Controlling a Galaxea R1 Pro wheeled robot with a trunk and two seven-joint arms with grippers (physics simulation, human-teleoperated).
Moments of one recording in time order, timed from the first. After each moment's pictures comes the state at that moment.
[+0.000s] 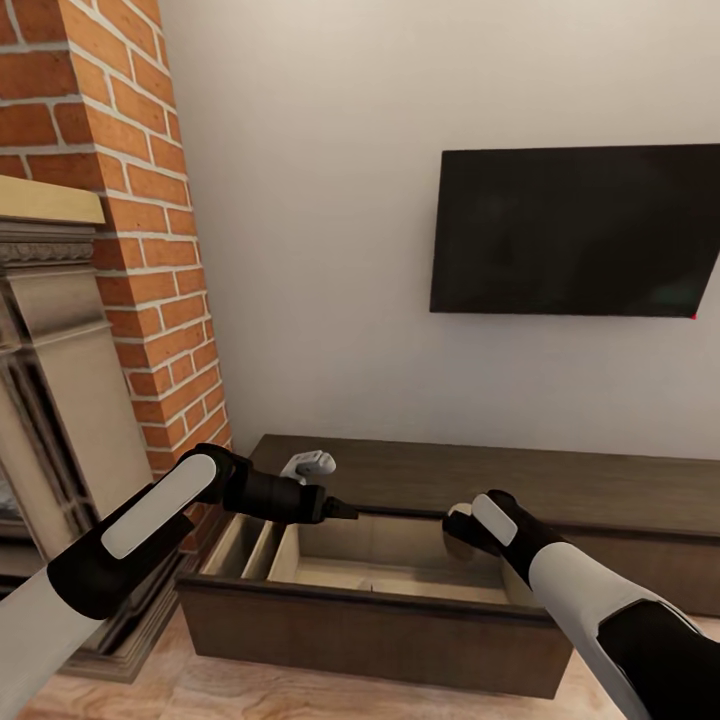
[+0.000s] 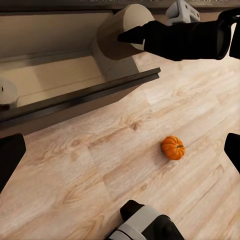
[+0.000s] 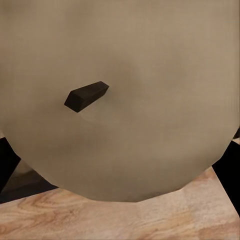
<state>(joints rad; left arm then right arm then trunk) -0.80 0.35 -0.71 -1.53 1.71 1.05 0.54 -0.92 -0.05 0.44 -0.34 -1.00 0.55 -0.44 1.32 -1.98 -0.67</state>
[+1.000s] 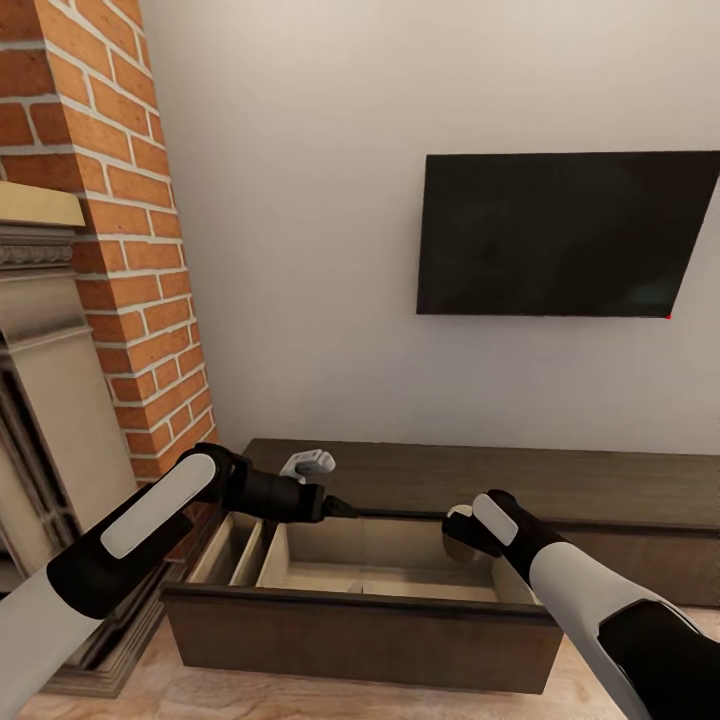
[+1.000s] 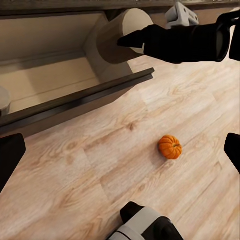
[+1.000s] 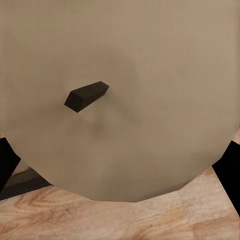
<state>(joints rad) -0.80 0.35 -0.71 -1.53 1.71 1.05 0.54 -0.92 -0.05 0.44 -0.34 -1.00 0.57 -0.44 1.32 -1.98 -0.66</state>
